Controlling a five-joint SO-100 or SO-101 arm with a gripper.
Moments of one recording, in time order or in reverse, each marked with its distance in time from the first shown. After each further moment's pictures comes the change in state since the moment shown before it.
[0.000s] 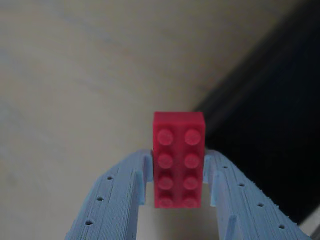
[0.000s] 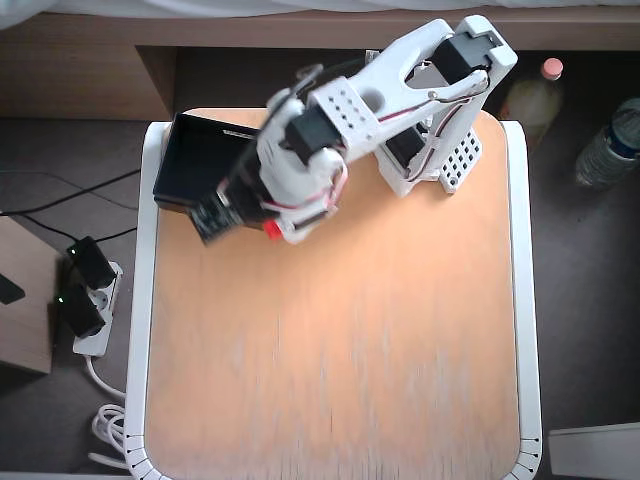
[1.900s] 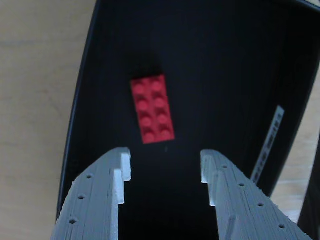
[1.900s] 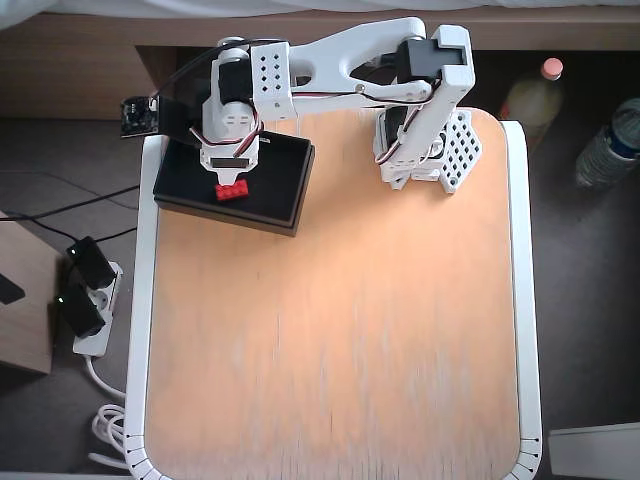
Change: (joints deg) arm 23.9 -16.7 0.0 -16.5 0.3
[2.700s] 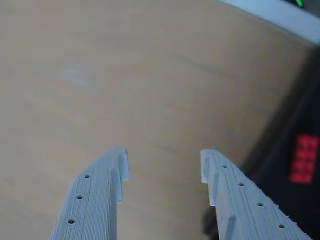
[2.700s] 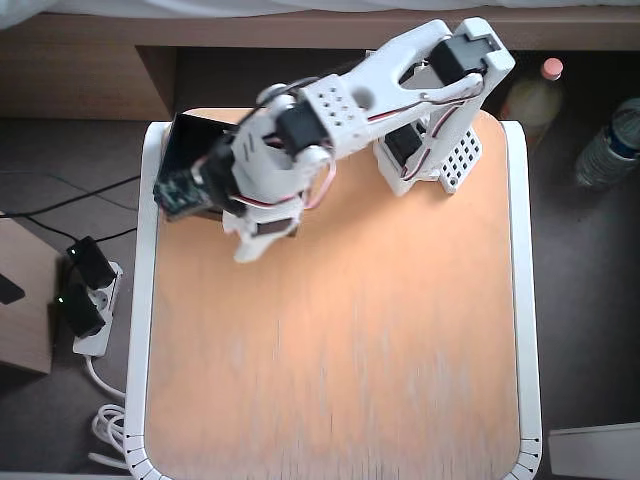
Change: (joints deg) arm -28.9 17.2 0.0 -1.4 -6.2
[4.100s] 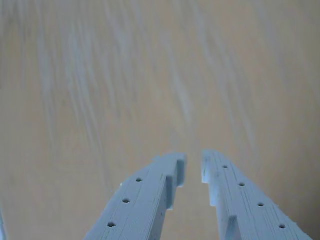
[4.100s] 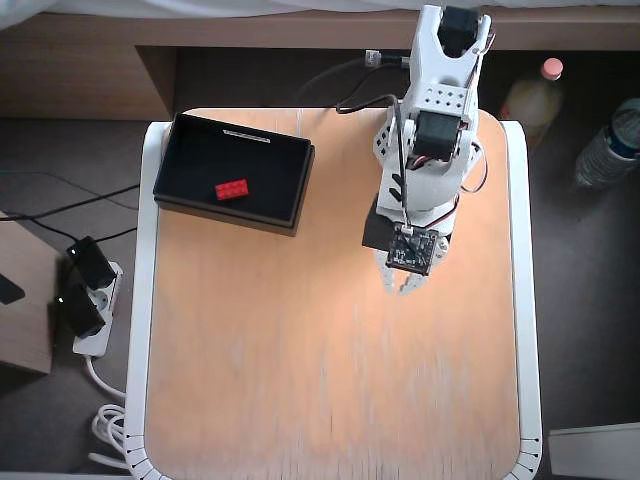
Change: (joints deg) arm -44.6 57.7 54.0 -2.4 5.8
